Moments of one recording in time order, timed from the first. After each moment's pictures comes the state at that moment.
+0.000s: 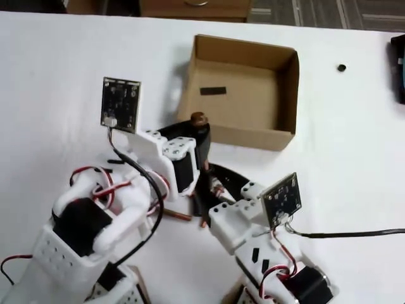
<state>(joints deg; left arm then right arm) 30.3 -53.4 25.7 60.6 28.6 -40.8 -102.5 68.4 55.3 -6.7</state>
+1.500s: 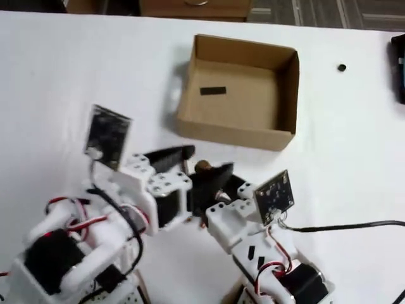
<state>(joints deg) 33.1 -63.6 24.7 69.1 24.0 -39.9 -102.5 70.9 55.3 -6.7</state>
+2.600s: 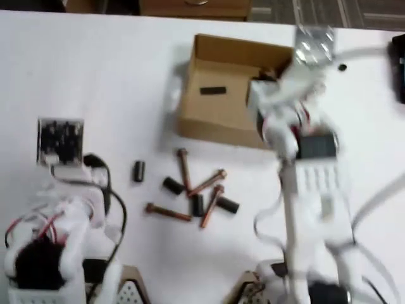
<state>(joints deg) -6.3 -76.8 43.1 81.0 1.4 -9.7 -24.1 11.6 57.3 -4.4</state>
